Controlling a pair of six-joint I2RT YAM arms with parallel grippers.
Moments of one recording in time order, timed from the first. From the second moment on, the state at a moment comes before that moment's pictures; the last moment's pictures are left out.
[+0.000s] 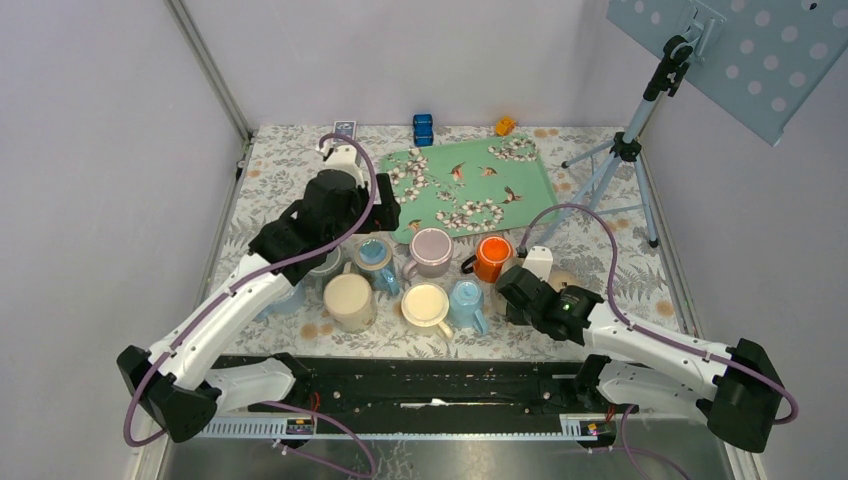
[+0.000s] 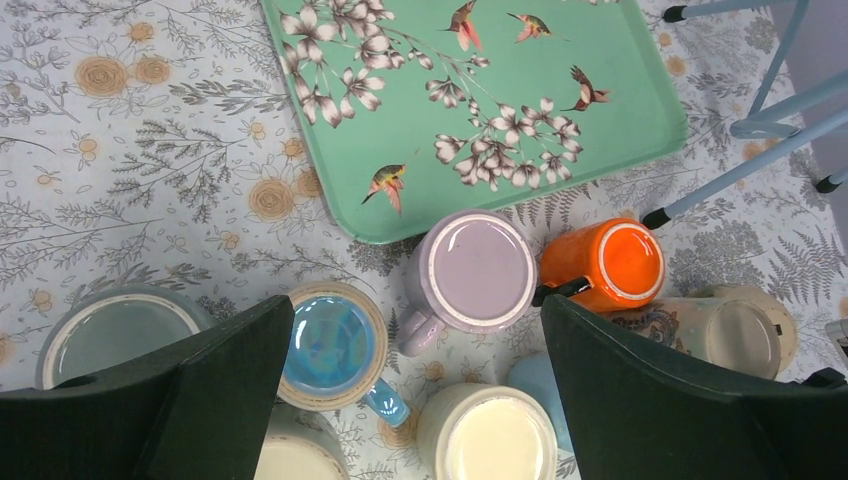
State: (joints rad) left arm -0.64 1.13 1.20 -0.57 -0.27 -0.46; right arm 0.92 1.00 0.61 -0.66 0.43 0.85
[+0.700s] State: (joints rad) left arm -0.64 1.08 1.06 -0.48 -0.11 -0.64; right arm 0.92 0.93 0.74 -0.79 0.46 0.82
